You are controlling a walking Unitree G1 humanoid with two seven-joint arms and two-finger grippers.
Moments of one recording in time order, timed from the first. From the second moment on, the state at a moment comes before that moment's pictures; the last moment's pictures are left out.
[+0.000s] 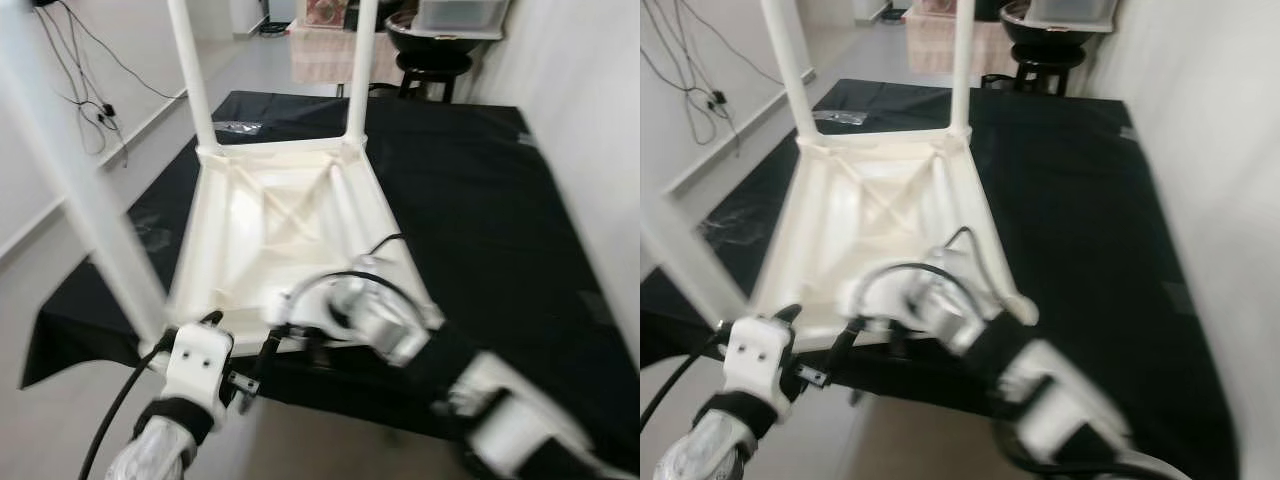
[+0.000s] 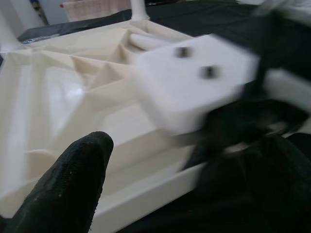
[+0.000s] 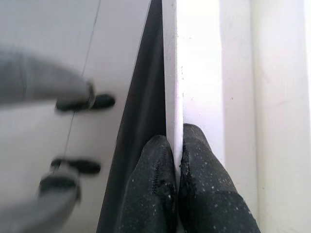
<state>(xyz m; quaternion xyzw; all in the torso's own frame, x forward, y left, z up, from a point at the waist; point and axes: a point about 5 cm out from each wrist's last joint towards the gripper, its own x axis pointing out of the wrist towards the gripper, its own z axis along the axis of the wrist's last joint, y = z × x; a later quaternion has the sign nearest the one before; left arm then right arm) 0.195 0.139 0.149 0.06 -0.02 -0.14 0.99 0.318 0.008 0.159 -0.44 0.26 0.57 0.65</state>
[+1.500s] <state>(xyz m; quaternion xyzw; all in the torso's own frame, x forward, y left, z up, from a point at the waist) 0.207 0.172 0.157 0.06 -0.03 -0.02 1.00 0.350 -0.074 0.221 0.12 -0.08 0.40 0.90</state>
